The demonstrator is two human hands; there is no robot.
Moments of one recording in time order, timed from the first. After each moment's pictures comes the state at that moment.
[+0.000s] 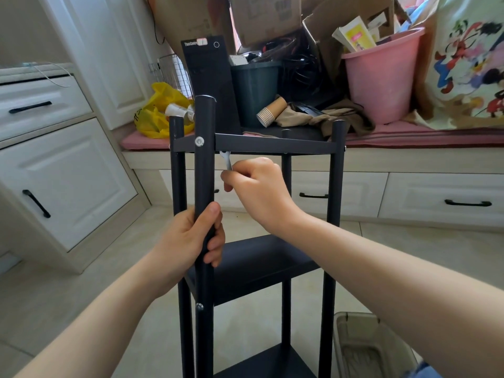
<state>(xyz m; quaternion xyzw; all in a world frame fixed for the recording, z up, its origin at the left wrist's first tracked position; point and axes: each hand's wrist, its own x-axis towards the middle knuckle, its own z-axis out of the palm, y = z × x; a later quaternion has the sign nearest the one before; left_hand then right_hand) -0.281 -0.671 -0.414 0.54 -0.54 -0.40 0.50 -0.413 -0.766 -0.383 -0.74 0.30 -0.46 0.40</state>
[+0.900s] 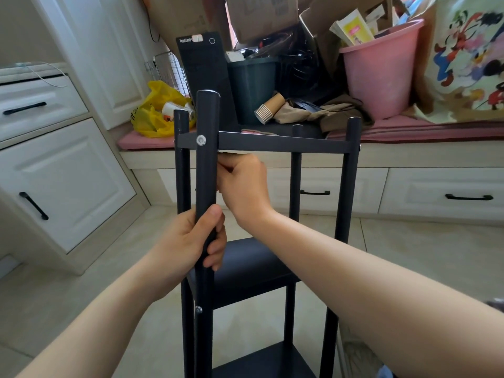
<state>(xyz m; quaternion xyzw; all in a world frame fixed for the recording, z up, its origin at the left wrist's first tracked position) -0.281 -0.674 -0.419 0.53 -0.55 -0.42 0.49 -0.379 -0.768 -0.391 -0.66 0.26 -0.56 0.44</state>
